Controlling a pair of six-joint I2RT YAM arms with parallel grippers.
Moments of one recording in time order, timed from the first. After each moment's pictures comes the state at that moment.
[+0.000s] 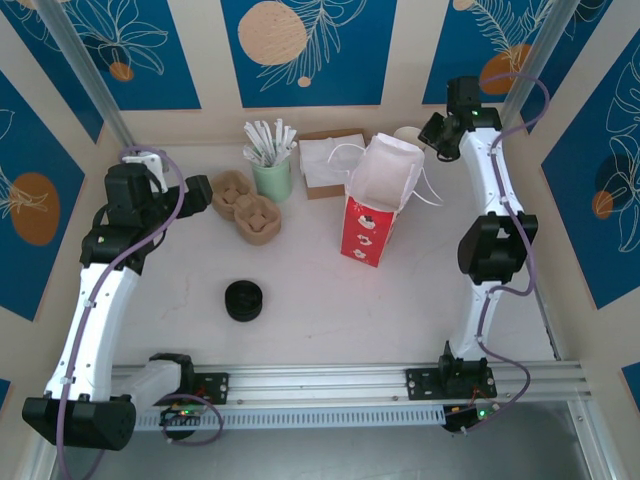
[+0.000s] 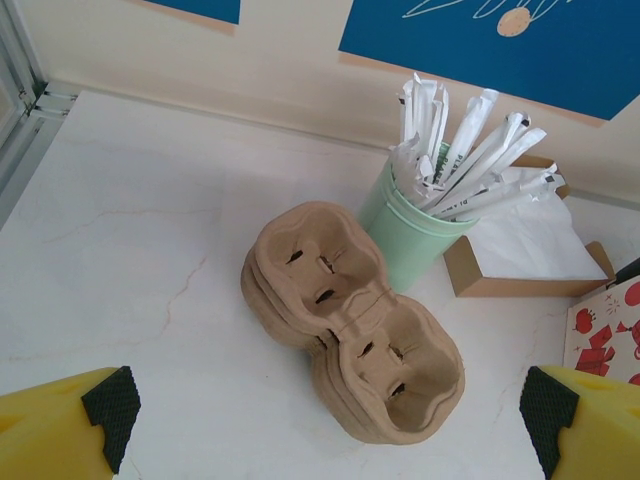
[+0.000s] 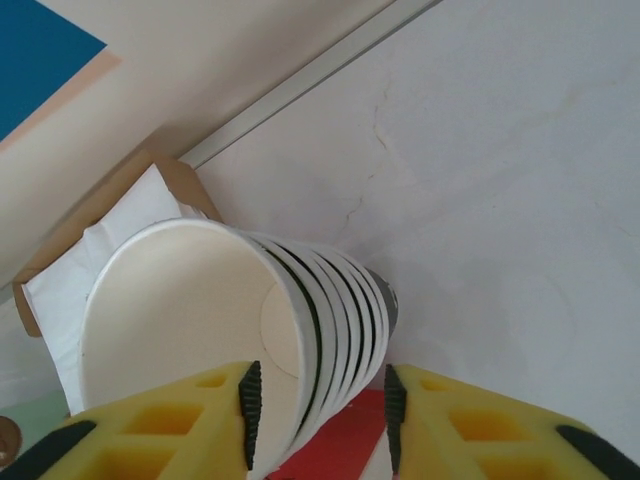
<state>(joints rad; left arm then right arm) -0.08 1.05 1.23 -0.68 0.04 -0.29 0.01 2.06 2.18 -1.02 -0.03 0.57</state>
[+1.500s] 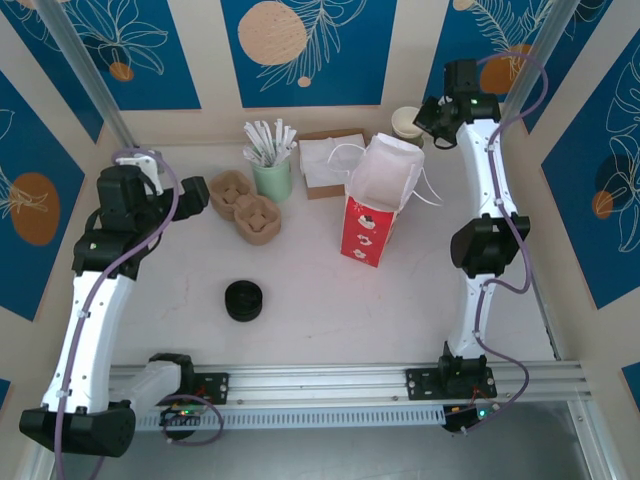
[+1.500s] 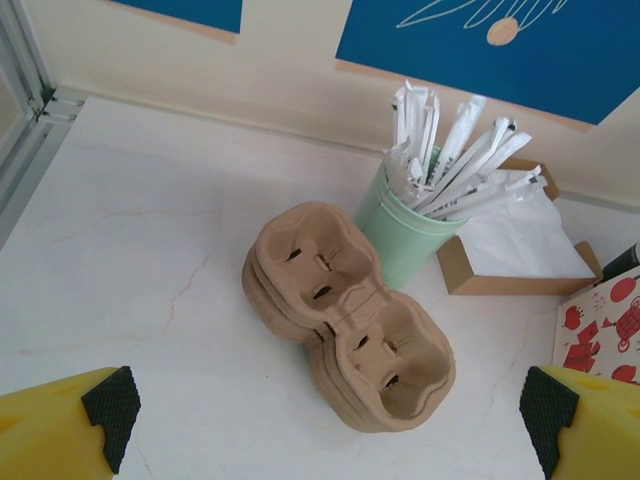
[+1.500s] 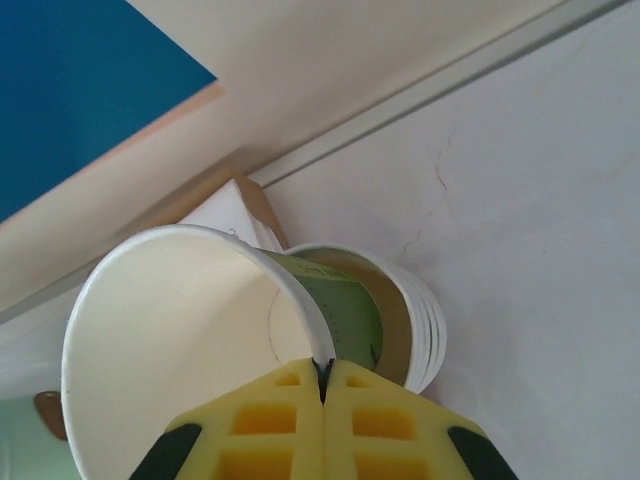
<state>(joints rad) -0.08 1.01 1.27 -0.74 0.04 -0.29 0.04 2.14 2.46 -1.13 -0.05 0.53</state>
